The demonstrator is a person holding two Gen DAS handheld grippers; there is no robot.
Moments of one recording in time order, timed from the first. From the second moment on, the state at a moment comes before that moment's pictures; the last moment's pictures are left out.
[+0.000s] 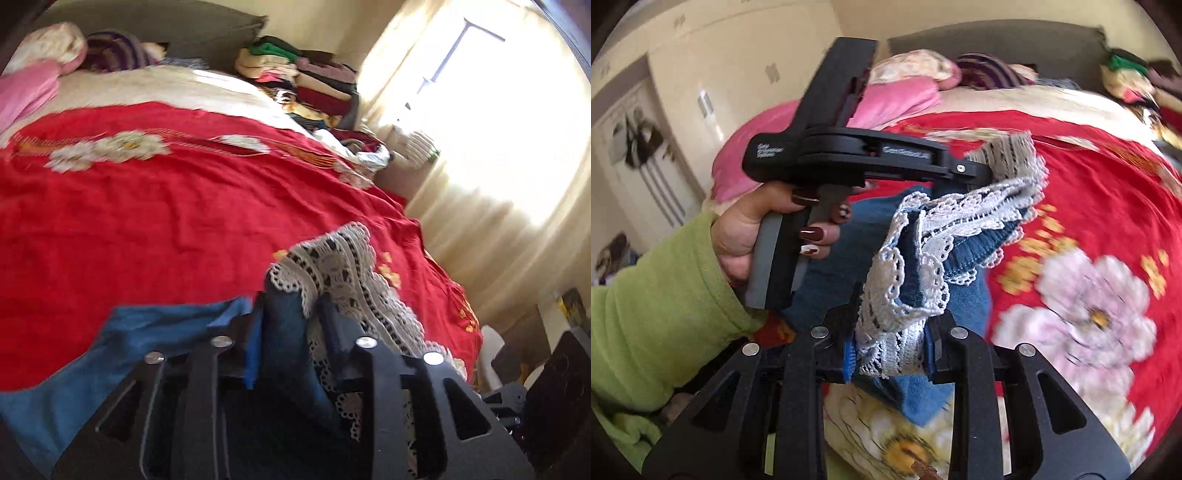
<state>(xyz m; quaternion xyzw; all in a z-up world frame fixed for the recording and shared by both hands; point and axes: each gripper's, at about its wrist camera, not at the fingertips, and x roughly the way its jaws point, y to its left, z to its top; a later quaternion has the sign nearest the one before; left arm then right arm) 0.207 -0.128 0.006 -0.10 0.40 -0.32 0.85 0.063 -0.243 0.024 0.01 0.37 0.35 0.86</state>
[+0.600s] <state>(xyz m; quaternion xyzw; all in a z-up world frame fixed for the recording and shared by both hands) 0.187 0.027 -0.014 -0.24 0.42 -0.21 0.85 0.041 -0.141 0.017 -0.11 0.38 0.44 0.81</state>
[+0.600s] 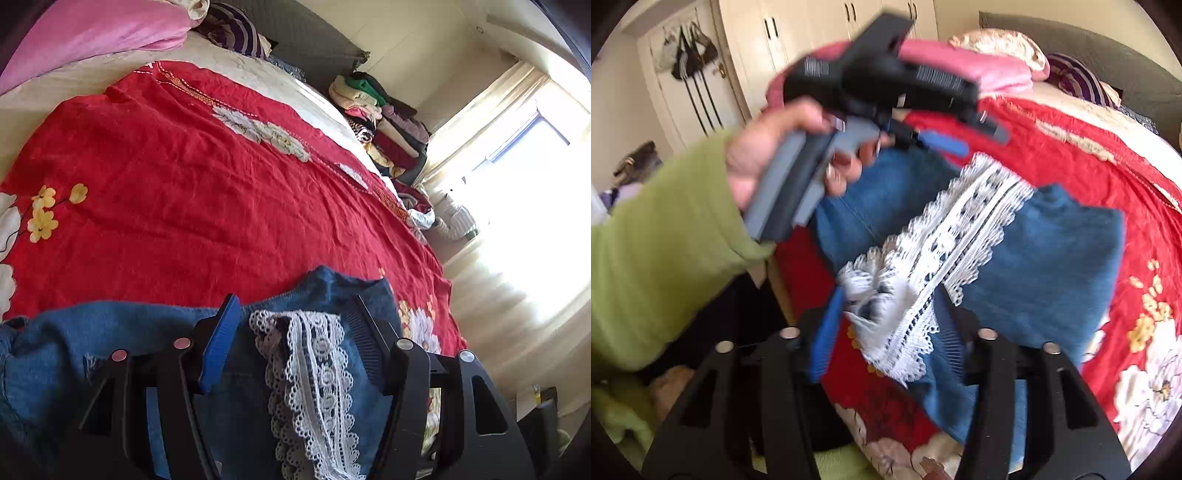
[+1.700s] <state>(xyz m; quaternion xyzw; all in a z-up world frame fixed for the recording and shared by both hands) 0.197 -0.021 -0.020 -0.19 0.43 -0.20 0.86 0.225 -0.249 -0.009 0.07 0.44 0.34 0.83</state>
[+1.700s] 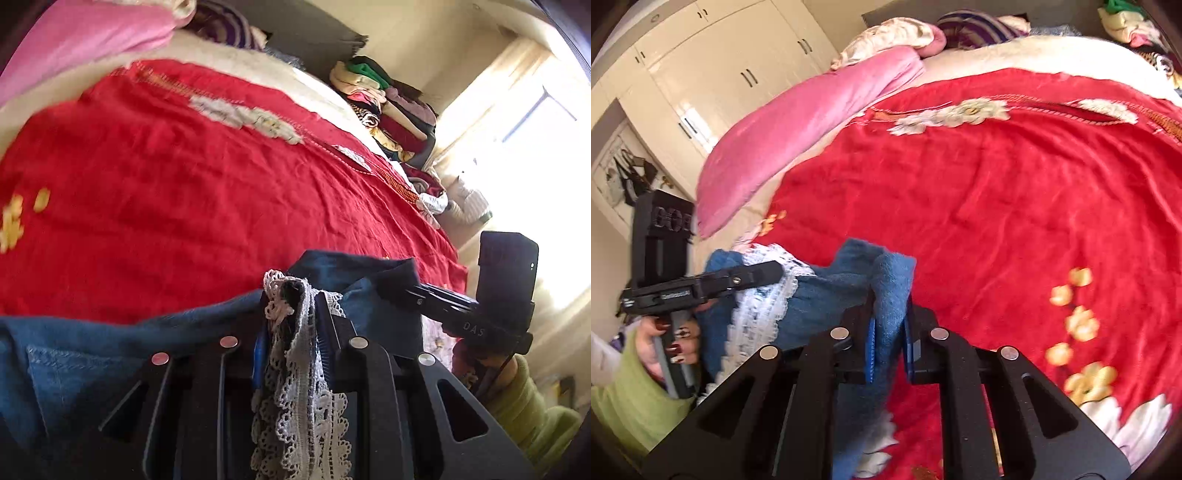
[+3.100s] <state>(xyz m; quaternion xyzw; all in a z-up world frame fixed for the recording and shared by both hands) 0.056 -0.027 -0.036 -0.12 0.49 -0.12 0.86 0.058 -0.262 -0.020 -0.03 0.45 0.33 0.83</state>
